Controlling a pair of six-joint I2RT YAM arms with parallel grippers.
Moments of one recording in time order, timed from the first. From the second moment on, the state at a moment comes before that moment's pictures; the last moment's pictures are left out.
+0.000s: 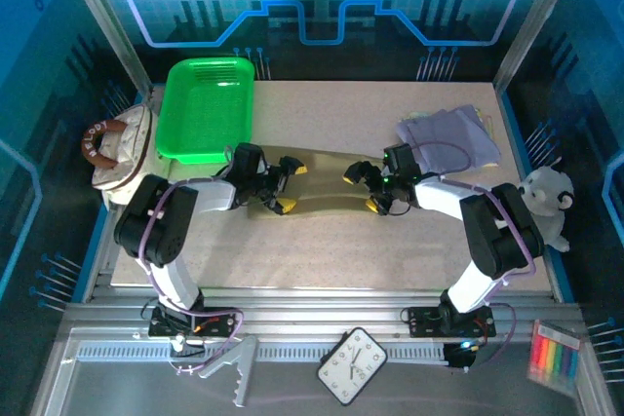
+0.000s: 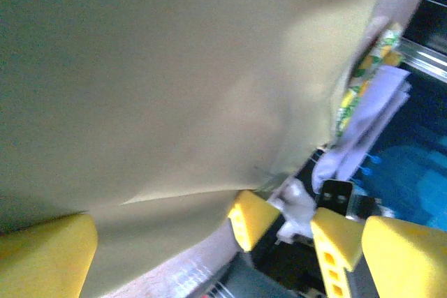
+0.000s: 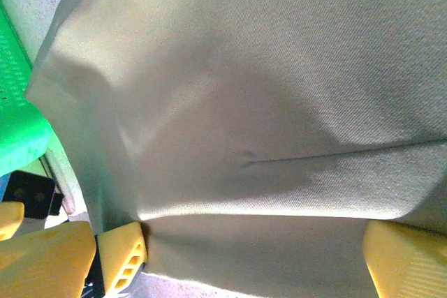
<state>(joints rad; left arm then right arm) -0.30 1.74 0.80 0.13 0.61 -1.43 0.33 1.66 0.82 -0.09 -0.41 1.06</state>
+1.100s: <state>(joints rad) -0.27 1.57 1.13 -0.71 0.27 -0.88 0.08 1.45 0.68 -0.33 -0.36 0.86</state>
